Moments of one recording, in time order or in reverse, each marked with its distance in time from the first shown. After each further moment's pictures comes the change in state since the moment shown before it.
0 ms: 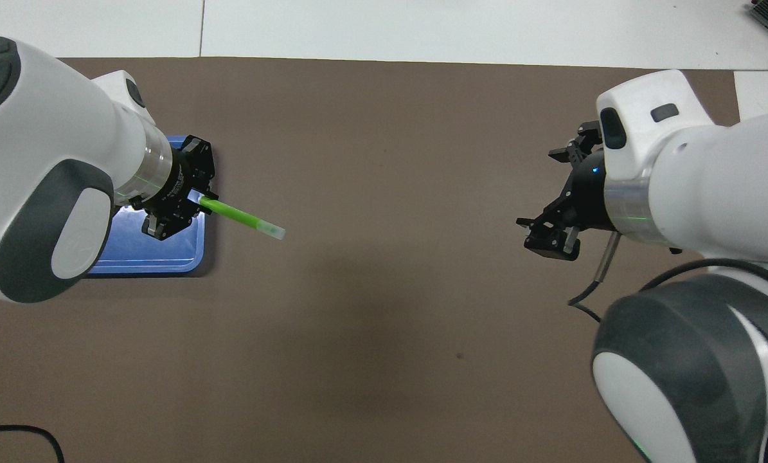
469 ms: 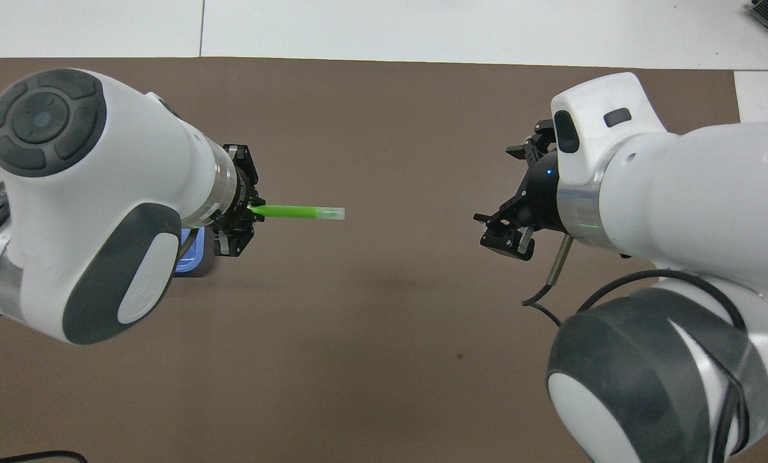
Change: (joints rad) left arm -0.118 -0.017 0.000 -0.004 0.001 0.055 -0.459; right arm 0.057 0.015 0.007 0.001 0.018 0.082 0.023
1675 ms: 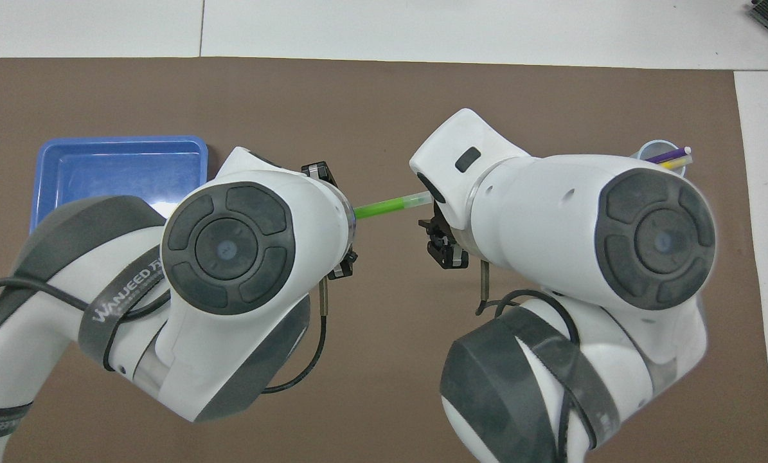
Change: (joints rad) left arm -0.201 -0.001 0.001 0.000 0.119 0.151 -0.484; right arm 0.140 0.091 0.005 0.022 -0.119 0.070 -0.257
